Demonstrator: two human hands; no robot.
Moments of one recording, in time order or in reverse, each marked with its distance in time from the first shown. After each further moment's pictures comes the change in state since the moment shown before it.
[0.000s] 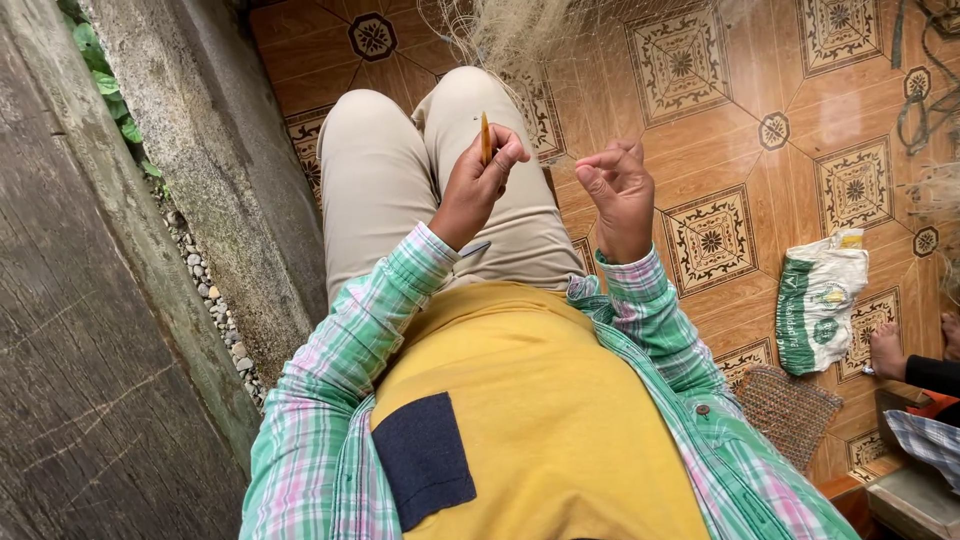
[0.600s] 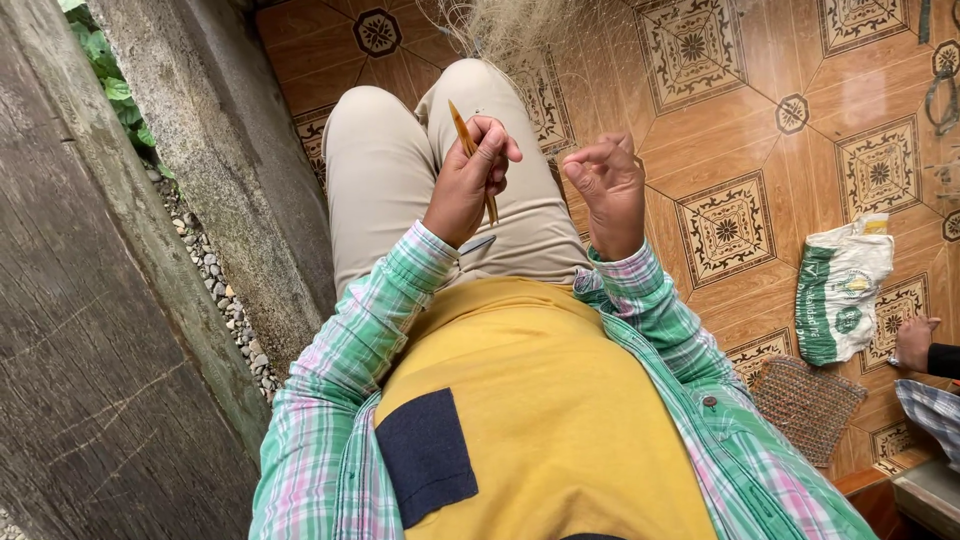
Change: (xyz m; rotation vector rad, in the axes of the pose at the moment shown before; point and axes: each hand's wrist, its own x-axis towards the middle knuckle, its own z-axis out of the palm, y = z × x) left_hand -0.002 -0.019 -0.011 -0.183 0.077 -0.101; right_hand -0.004 -0.019 0.020 -0.029 -0.015 0.007
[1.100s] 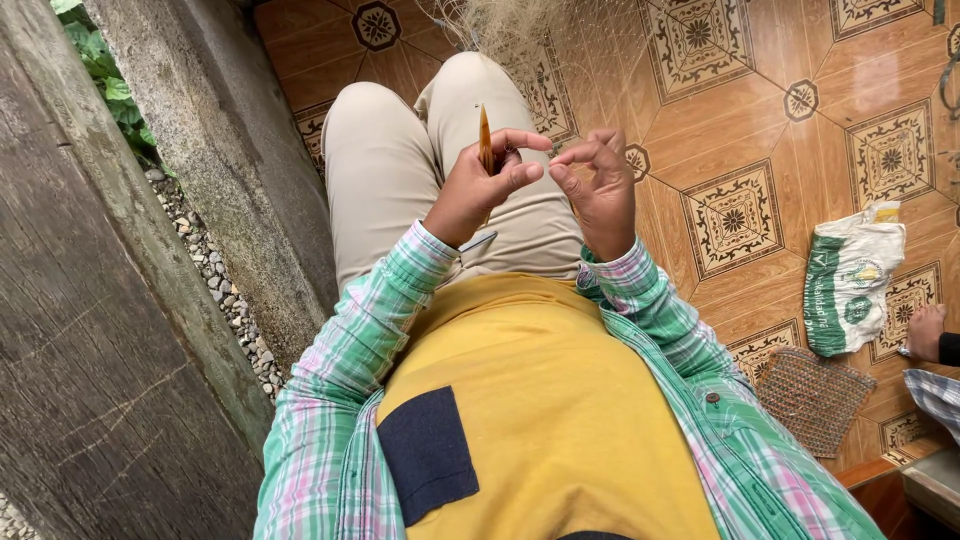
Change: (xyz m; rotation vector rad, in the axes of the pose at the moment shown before) left_hand -0.008 0.015 0.008 0.147 -0.173 -0.045; right_hand -0.002 -0.009 0.008 -0.061 -0.054 -0.015
